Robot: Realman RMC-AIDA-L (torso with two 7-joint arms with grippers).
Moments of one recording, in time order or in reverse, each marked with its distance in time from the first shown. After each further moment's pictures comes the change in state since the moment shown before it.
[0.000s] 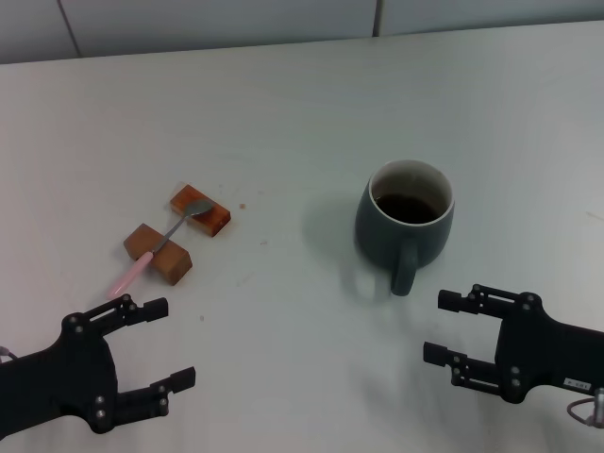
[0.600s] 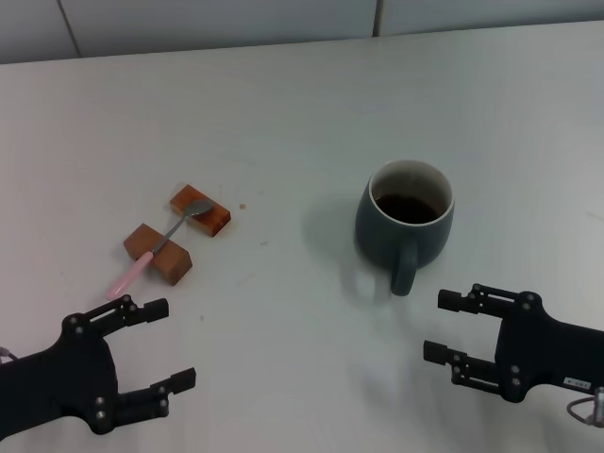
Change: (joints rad) left arm 0.001 0.000 0.001 0.000 0.000 0.002 0.001; right arm 0.002 -0.001 0.000 0.001 0.000 0.000 0.000
